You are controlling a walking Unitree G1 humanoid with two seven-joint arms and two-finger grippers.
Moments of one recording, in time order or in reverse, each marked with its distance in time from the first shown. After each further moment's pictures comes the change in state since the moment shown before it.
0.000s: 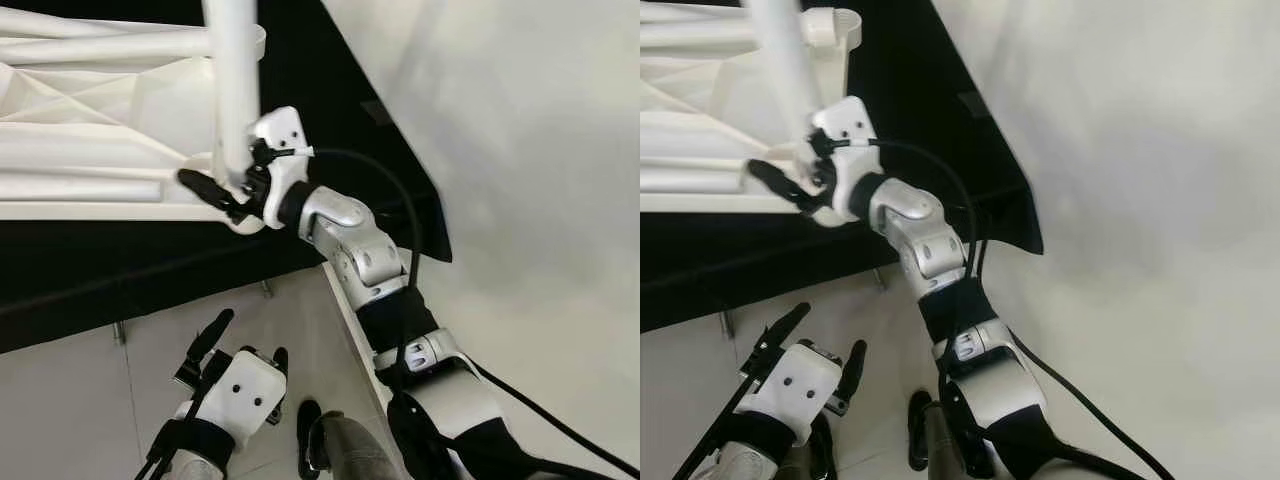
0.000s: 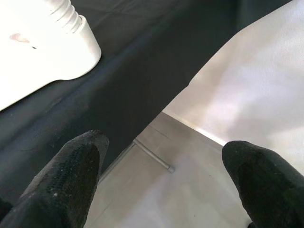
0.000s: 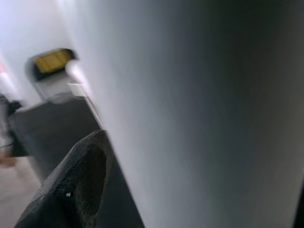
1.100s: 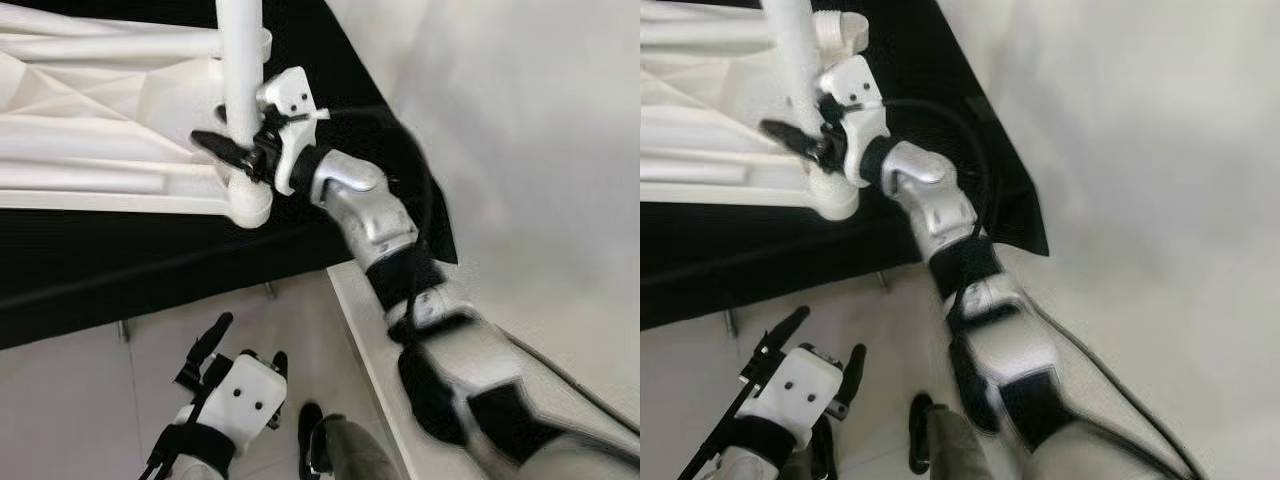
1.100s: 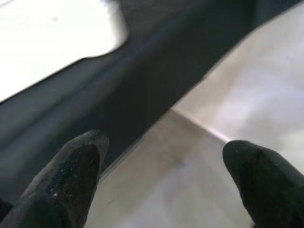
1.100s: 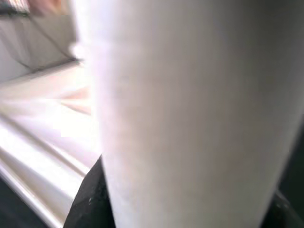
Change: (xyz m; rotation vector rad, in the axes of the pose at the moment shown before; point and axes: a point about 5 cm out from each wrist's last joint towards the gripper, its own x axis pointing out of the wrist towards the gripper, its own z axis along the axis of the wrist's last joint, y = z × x) left arm -0.001 -0.001 -0.001 0.003 0.008 0.002; right arm -0.027 -0.021 0.005 -0.098 0.023 -0.668
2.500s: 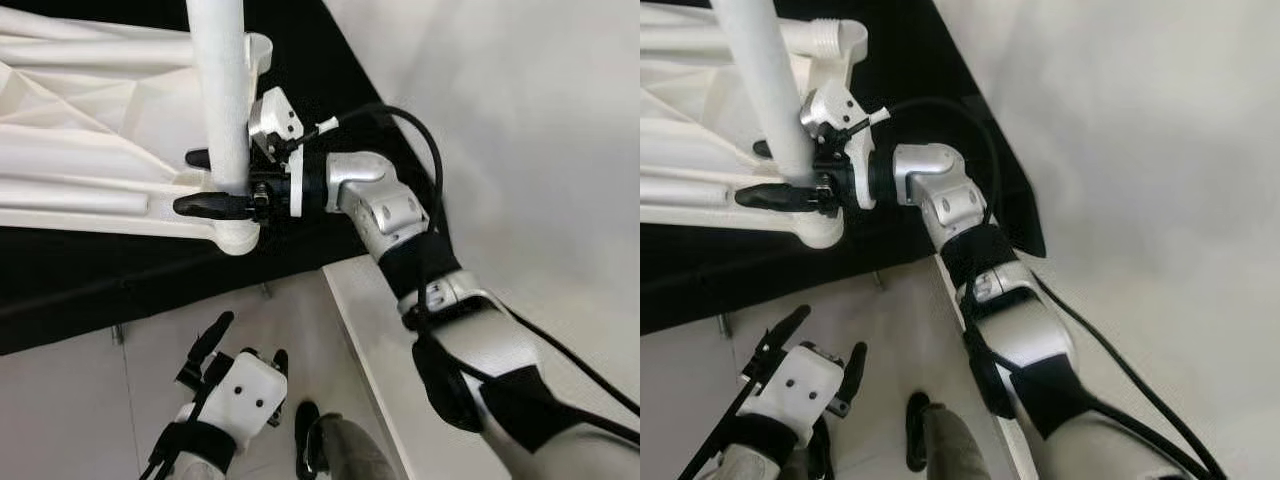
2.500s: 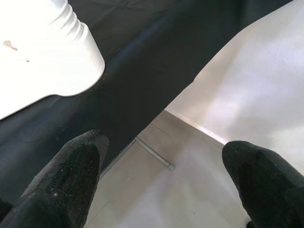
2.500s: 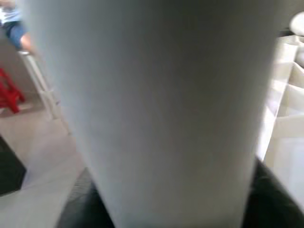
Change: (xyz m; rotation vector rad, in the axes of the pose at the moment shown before) left arm 0.000 -0.002 -0.001 -0.003 0.006 0.002; right arm 0.008 0.017 0.012 -0.039 0.026 1.090
